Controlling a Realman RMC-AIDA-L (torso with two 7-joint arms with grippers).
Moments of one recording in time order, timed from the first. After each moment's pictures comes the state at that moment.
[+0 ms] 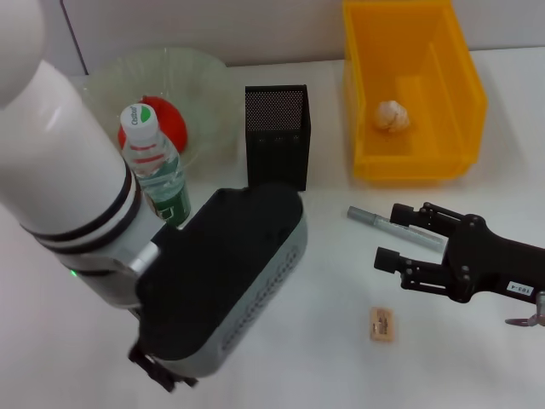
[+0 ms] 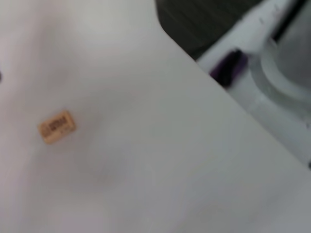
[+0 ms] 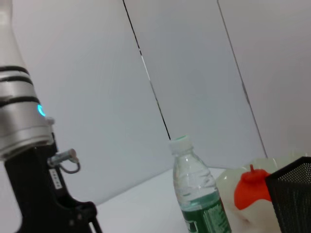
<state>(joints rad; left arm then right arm) -0.71 -2.05 1.84 1.65 2.42 1.86 -1.72 0.31 2.08 -0.62 -0.49 -1.82 -1.72 1.12</state>
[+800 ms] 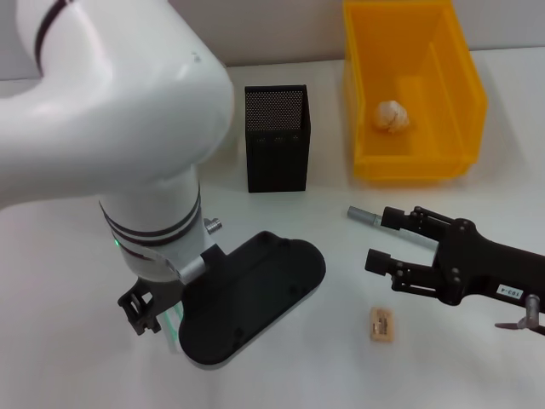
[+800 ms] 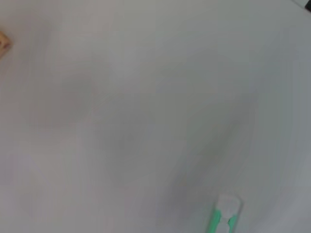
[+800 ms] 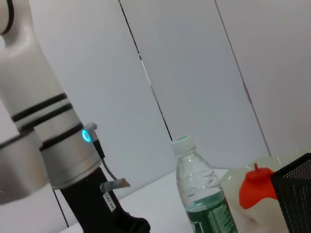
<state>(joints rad) -0.91 -2.04 2.10 1.37 2.59 1.70 -1.63 0.32 2.08 -0.62 -0.44 -1.82 -1.70 1.11</state>
